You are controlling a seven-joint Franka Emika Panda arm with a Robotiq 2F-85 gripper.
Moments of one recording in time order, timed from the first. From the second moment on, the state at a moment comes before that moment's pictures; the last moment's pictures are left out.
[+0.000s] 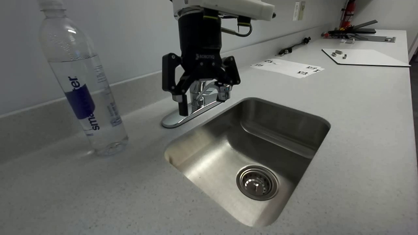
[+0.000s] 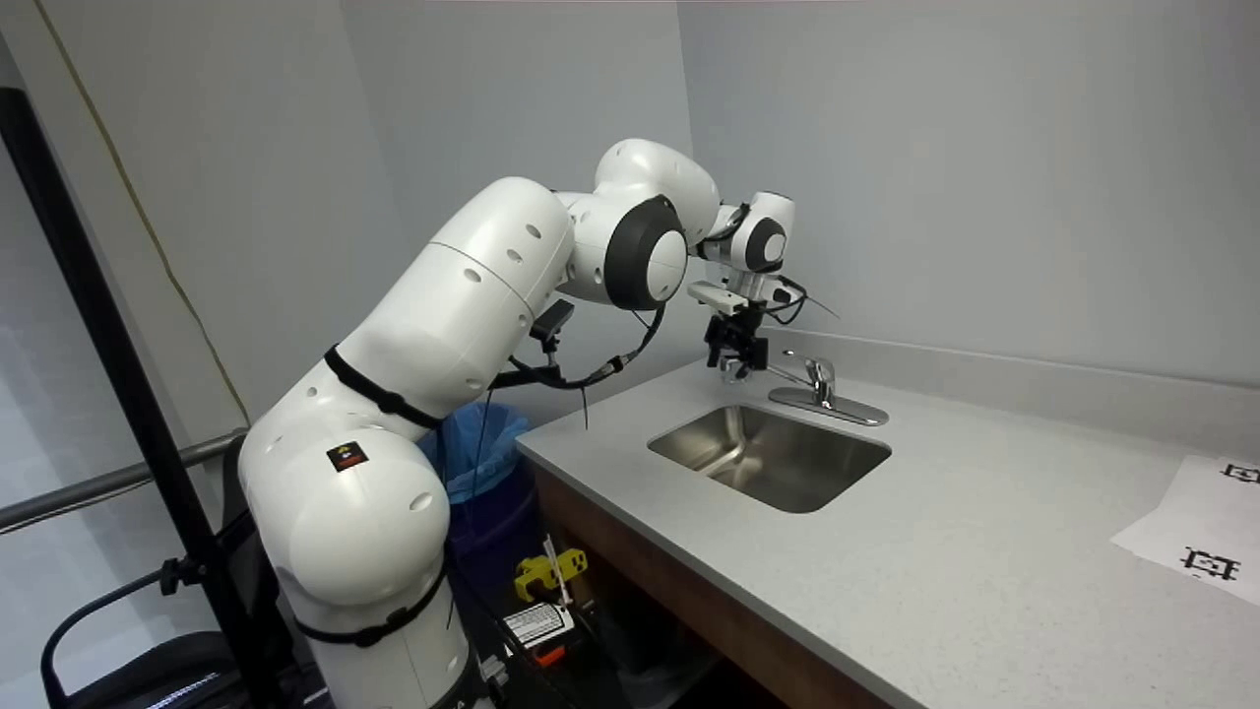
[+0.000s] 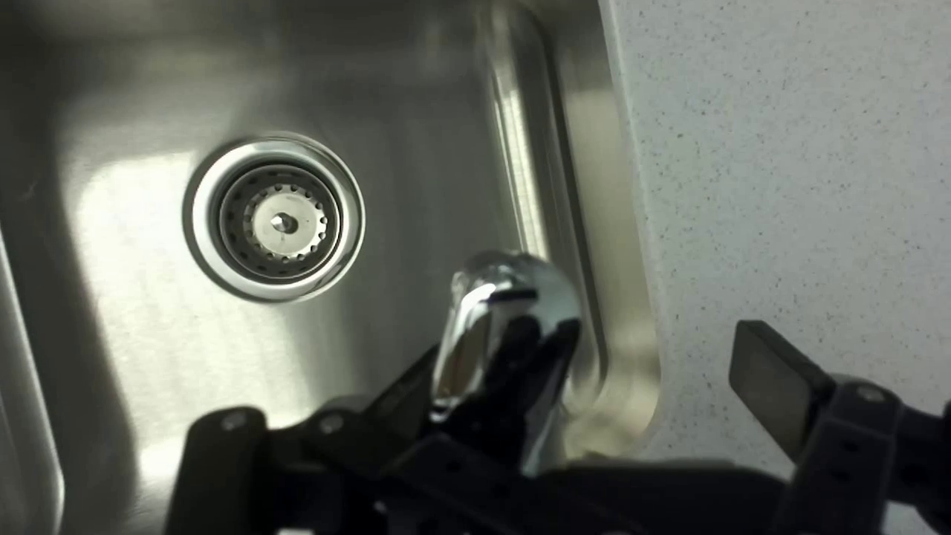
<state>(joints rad) 0.23 0.93 0.29 -1.00 0.05 1.75 0.45</state>
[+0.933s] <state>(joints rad) 0.22 0.93 0.31 -0.96 0.07 1.77 0.45</state>
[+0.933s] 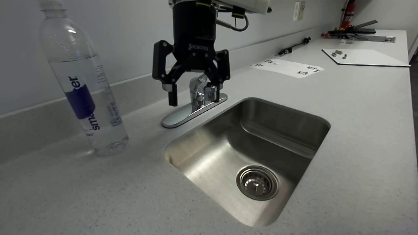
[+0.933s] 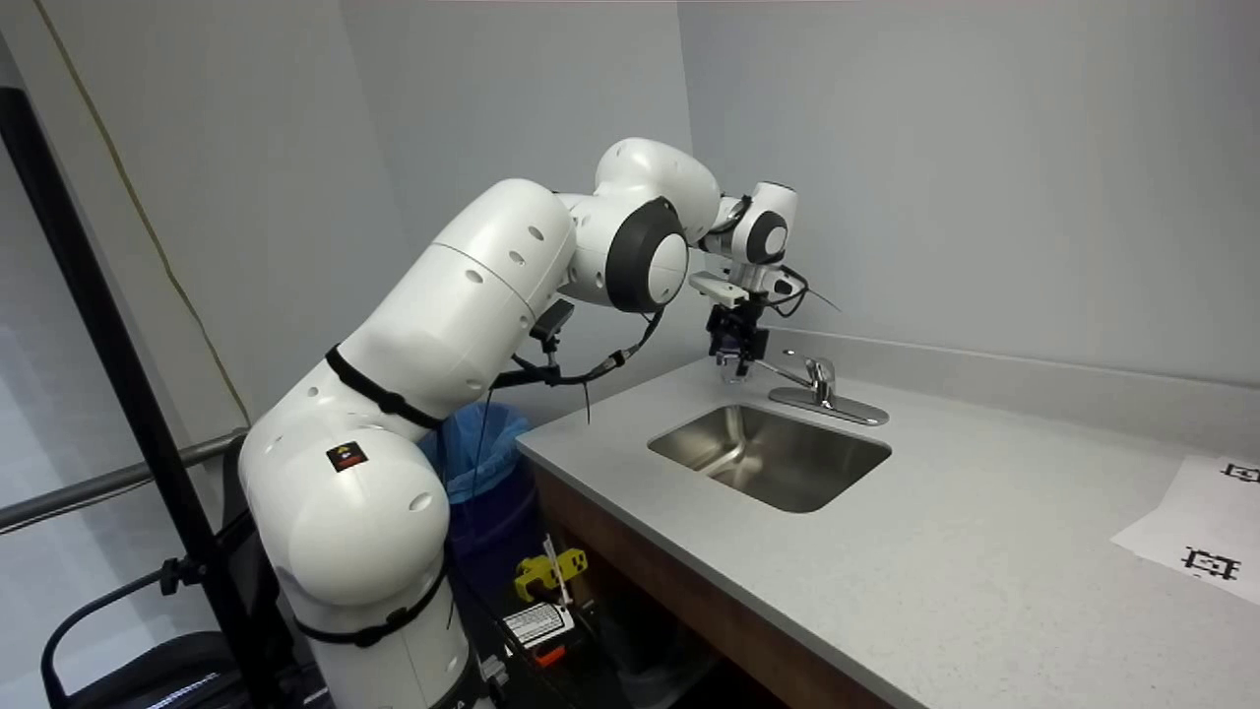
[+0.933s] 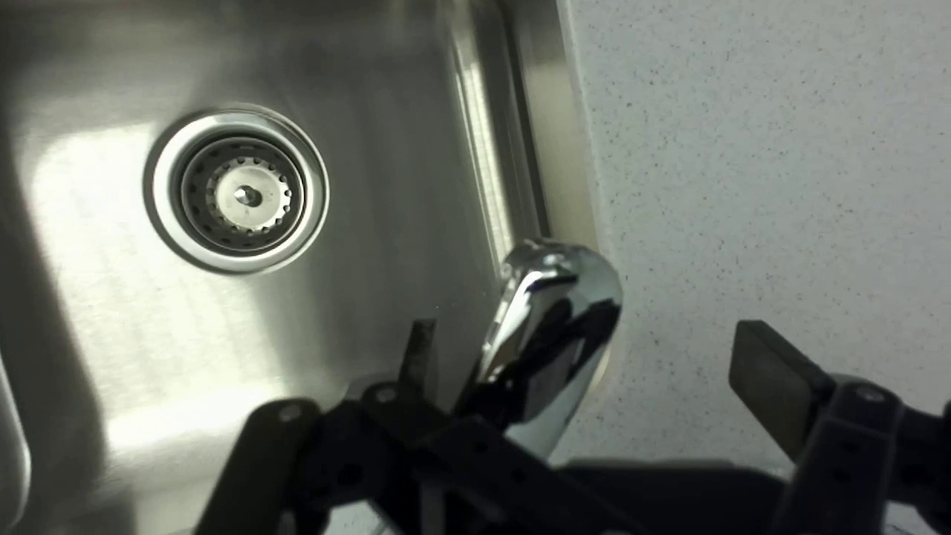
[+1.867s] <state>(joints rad) 0.22 0.95 0.34 -0.96 0.07 1.87 0.44</state>
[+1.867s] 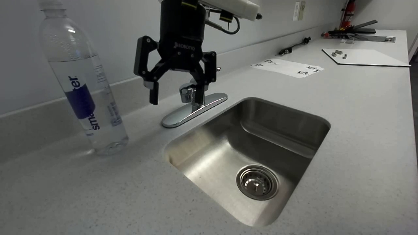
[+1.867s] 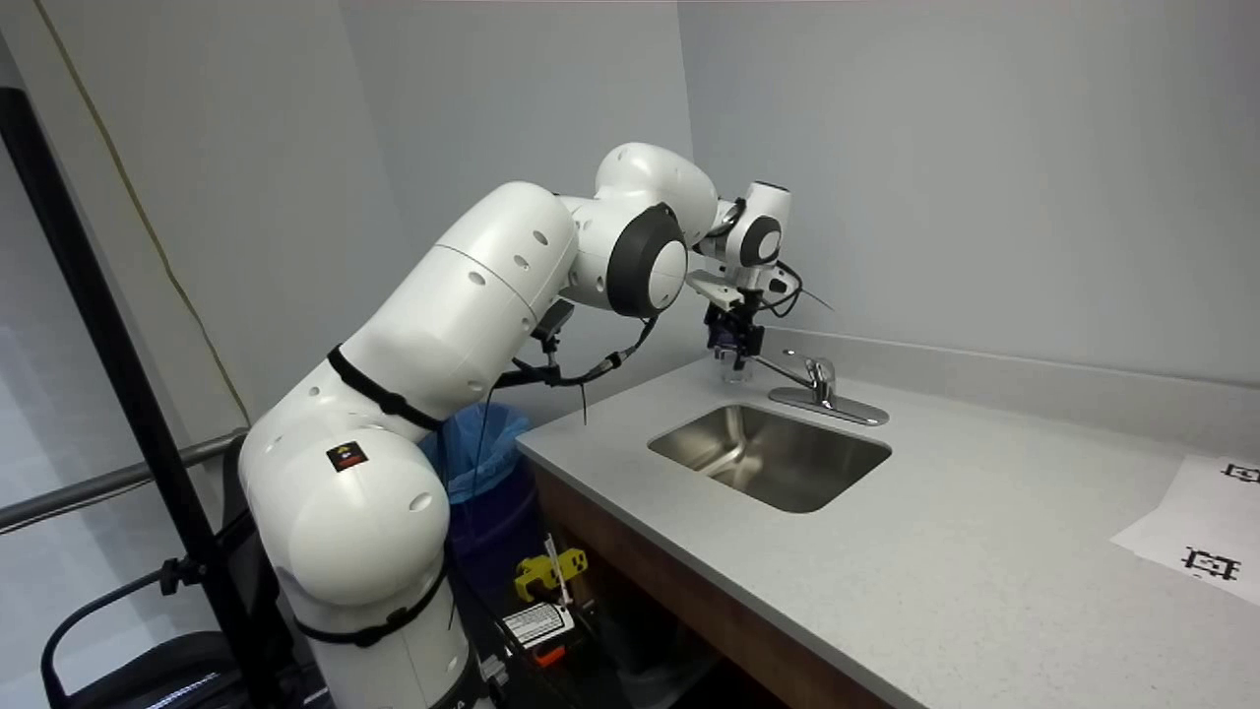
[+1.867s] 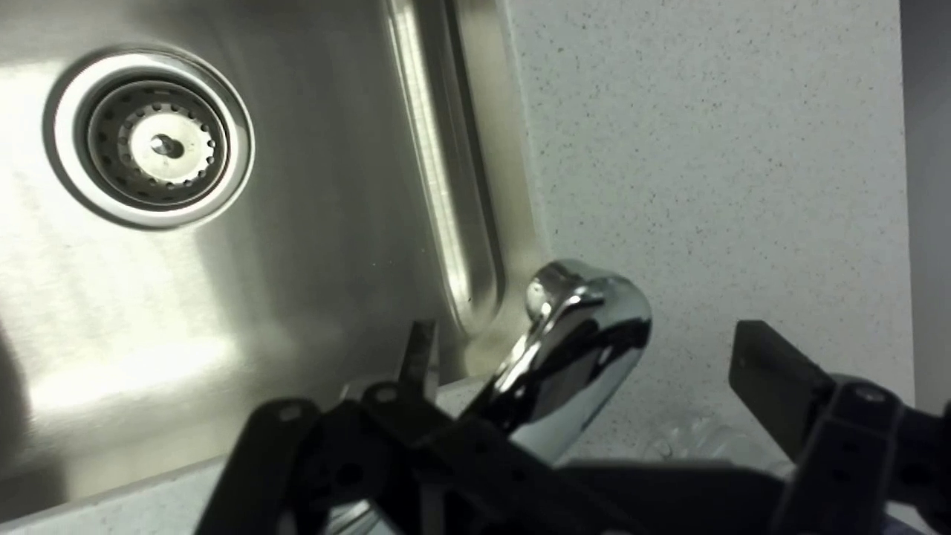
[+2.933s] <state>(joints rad) 0.24 0.91 0.27 -0.92 0.10 1.79 0.41</state>
